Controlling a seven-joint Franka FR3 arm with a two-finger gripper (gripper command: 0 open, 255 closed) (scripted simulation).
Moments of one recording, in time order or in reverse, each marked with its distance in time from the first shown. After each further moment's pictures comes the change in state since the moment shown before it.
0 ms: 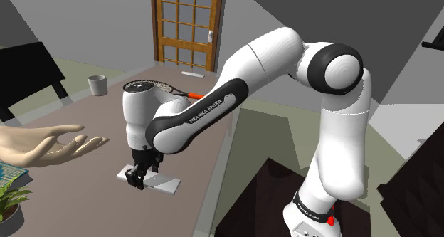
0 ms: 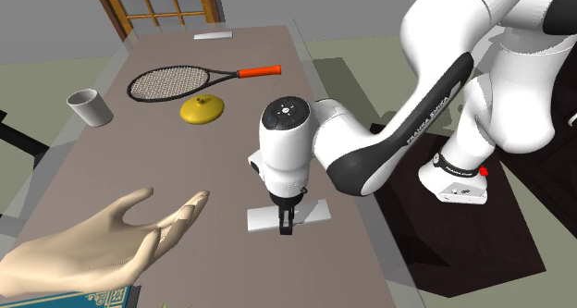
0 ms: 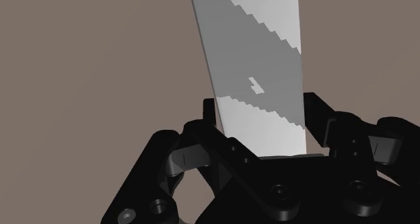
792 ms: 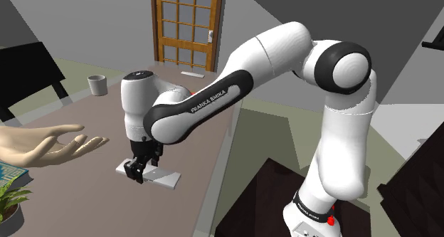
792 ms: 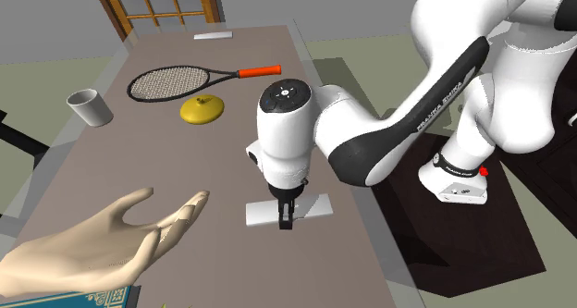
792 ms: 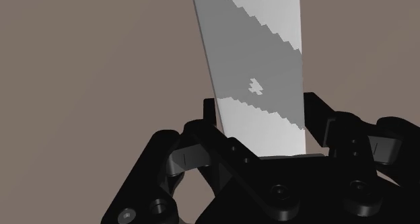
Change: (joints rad) arm -0.008 -0.042 0.009 0.028 0.026 -0.068 -0.016
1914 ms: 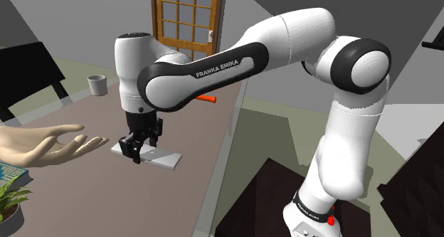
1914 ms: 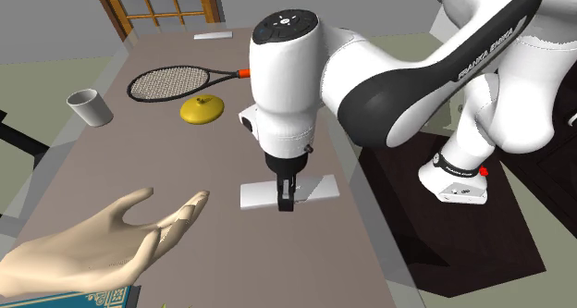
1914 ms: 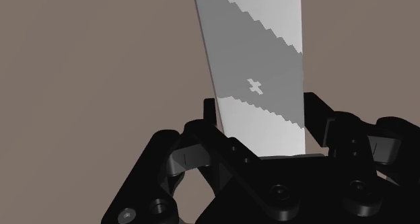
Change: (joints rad) arm -0.012 -0.093 0.015 0.121 0.053 -0.204 -0.031
